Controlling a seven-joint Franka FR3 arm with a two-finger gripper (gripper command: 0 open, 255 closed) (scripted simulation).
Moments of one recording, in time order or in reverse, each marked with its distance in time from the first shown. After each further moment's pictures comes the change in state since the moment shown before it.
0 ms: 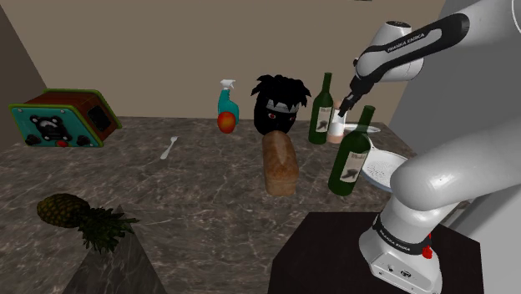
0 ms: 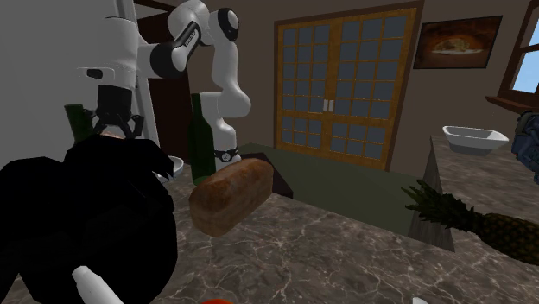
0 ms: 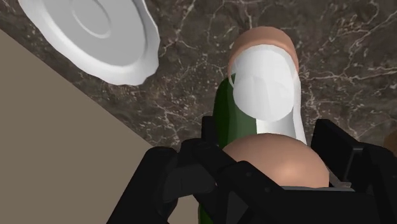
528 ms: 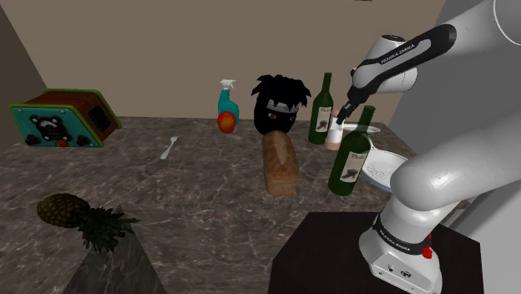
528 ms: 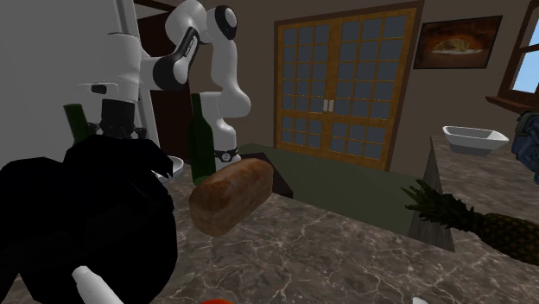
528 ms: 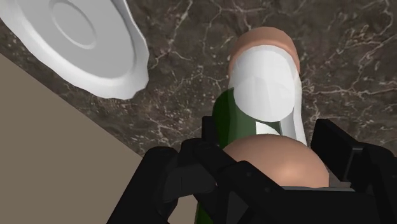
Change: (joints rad) arm 0.005 0.061 -0.026 -0.052 -0.002 0.109 -0.009
